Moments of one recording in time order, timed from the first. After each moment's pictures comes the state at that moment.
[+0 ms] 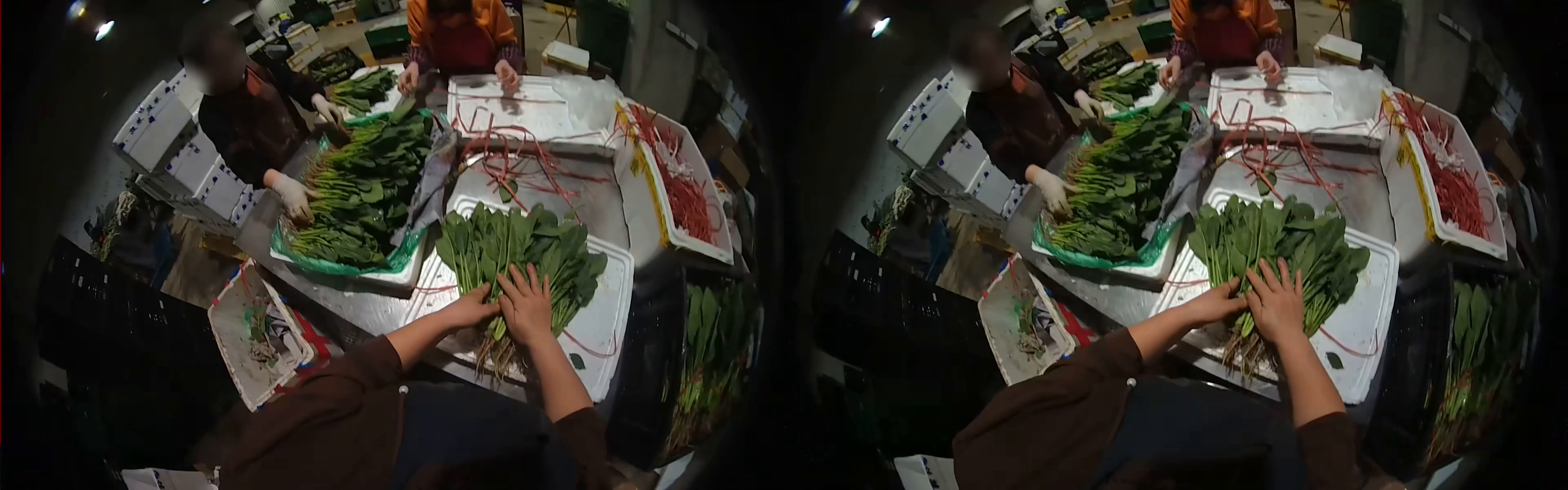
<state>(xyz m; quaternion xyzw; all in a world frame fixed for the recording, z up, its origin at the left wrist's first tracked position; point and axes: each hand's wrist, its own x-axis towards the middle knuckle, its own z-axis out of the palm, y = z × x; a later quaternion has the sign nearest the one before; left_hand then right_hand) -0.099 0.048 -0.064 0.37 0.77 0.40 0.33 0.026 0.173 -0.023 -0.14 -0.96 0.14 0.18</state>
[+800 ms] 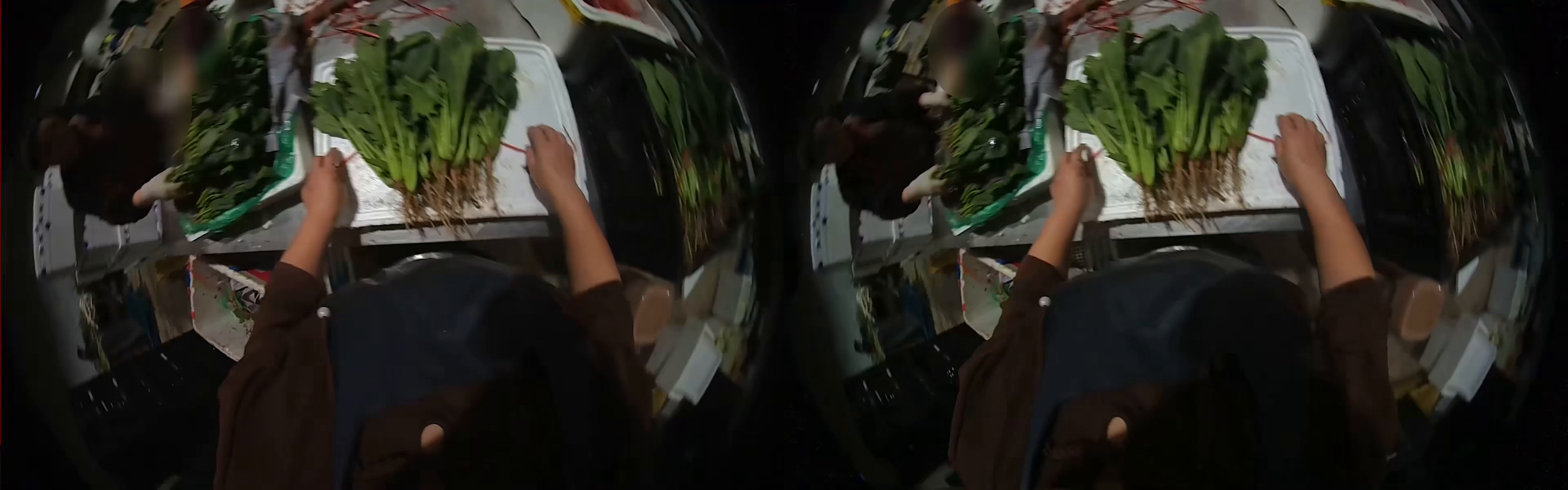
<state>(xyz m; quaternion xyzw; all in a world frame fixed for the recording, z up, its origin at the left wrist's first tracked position) -0.142 -0.017 -0.060 0.43 0.89 0.13 -0.01 0.181 0.232 -0.059 -0.37 -0.91 0.06 0.16</state>
